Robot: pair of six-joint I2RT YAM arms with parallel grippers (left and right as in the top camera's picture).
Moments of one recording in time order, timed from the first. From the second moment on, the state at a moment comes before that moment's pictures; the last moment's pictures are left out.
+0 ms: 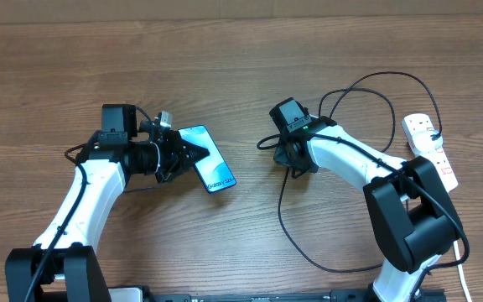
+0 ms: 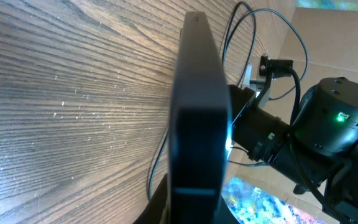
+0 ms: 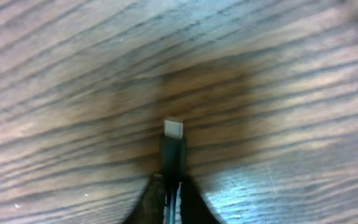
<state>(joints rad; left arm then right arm) 0.01 1.51 0.90 -0.55 0.89 -0.60 0.49 1.92 1.18 -0.65 0.10 0.82</state>
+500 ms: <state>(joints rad) 0.01 1.51 0.90 -0.41 1.01 -0.56 0.45 1.87 1.18 -0.75 -0.15 0.57</state>
